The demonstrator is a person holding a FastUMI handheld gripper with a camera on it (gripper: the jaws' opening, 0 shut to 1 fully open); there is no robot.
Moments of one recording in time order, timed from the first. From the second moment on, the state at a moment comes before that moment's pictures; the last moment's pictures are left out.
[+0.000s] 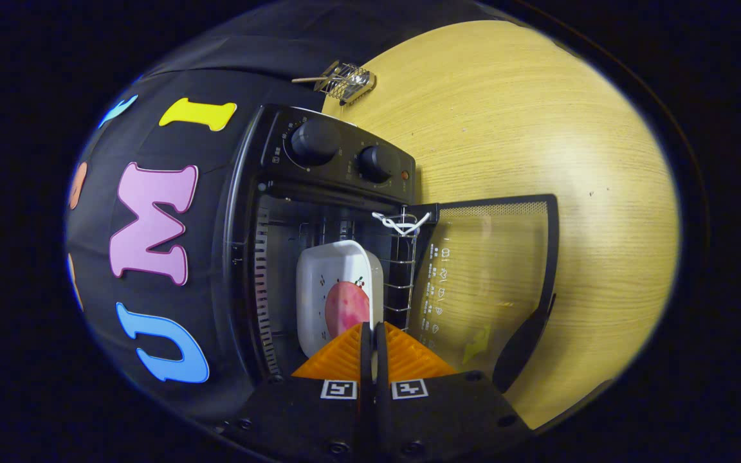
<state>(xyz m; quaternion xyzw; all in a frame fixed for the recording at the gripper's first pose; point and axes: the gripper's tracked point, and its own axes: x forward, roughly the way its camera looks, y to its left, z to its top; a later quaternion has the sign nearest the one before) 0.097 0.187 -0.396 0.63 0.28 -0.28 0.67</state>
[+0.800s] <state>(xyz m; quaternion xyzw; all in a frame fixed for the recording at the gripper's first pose) 0.090 0.217 -0.388 0.63 0.33 -0.21 0.67</state>
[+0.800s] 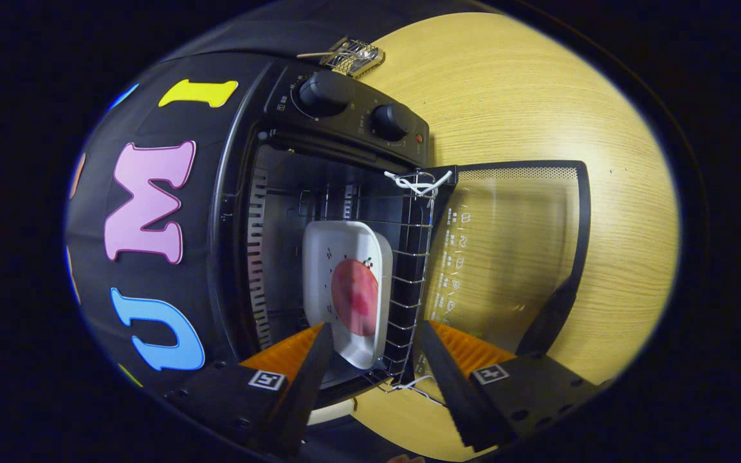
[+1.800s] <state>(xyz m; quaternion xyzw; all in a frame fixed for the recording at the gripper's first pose) 0.014 0.193 -0.297 0.24 0.33 0.07 0.91</state>
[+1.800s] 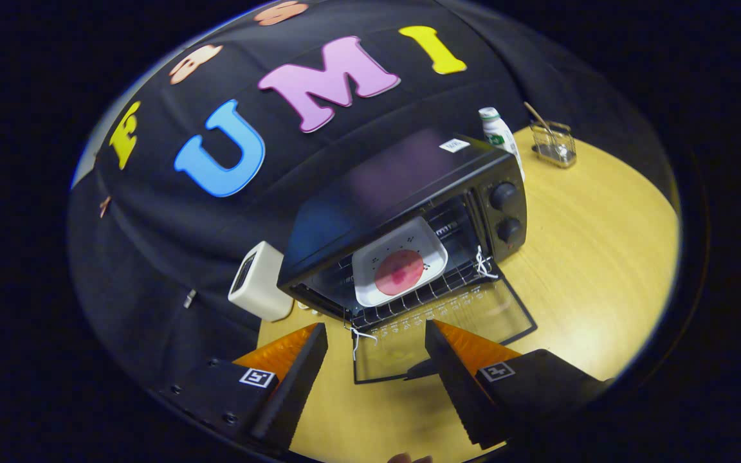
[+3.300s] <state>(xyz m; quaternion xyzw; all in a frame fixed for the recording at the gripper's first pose) -0.025 0.201 -0.439 0.05 0.46 0.03 0.89</state>
